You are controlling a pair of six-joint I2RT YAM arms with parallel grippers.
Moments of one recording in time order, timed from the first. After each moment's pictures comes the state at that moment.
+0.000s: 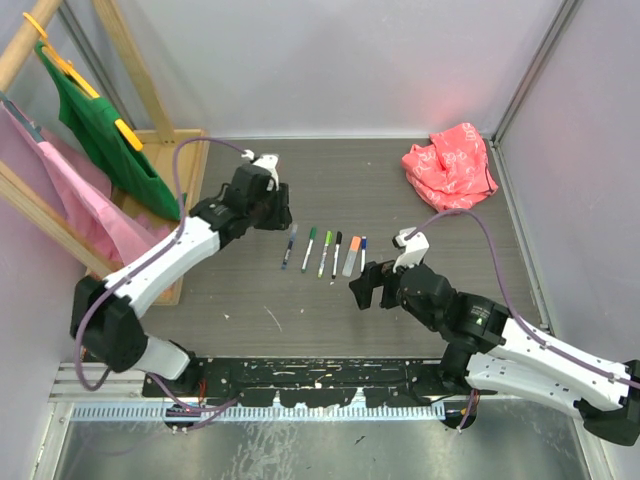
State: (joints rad) left arm -0.58 1.49 1.23 -0.48 -0.10 -0.39; right arm 1.05 0.67 0.68 -0.50 0.42 0.58
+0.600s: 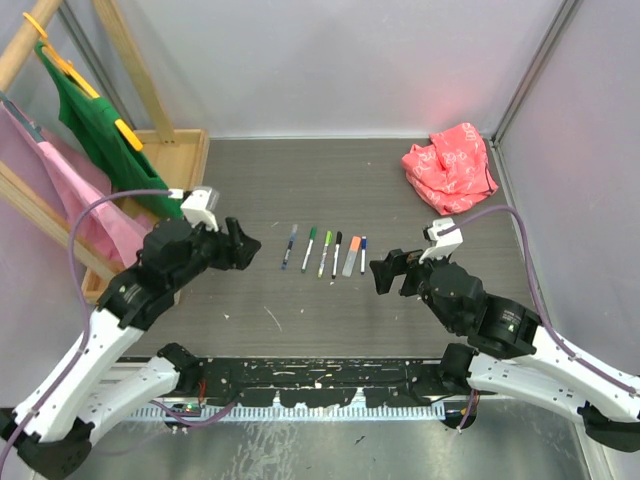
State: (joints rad) left arm -0.58 0.81 0.97 -0.54 -0.04 -0.39; right arm 1.05 0.58 0.79 -0.54 0.60 0.48
